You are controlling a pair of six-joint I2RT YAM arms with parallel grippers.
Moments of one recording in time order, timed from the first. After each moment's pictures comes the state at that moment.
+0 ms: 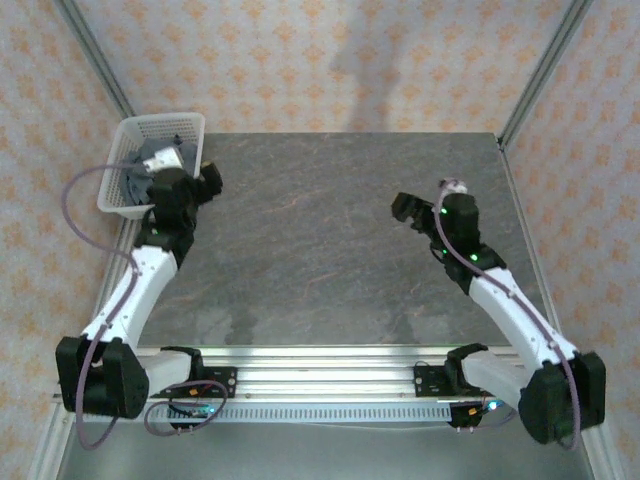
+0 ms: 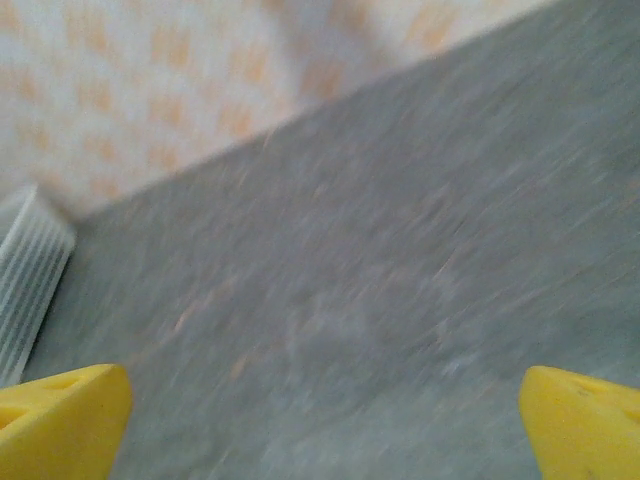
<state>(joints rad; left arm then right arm) -0.01 1.22 1.00 -0.16 -0.30 -0.39 0.30 1.08 0.80 -0.20 -0.04 0.55</state>
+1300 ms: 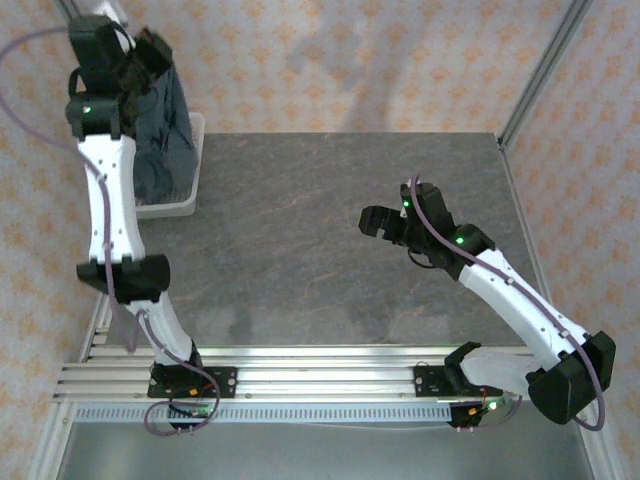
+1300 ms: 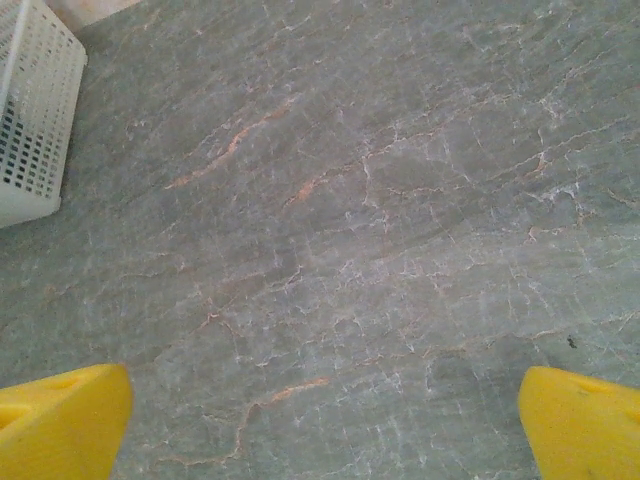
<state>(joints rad) 0.13 1.83 2.53 -0.76 0.23 -0.62 0.54 1.14 1.06 -0.65 0.03 0.64</state>
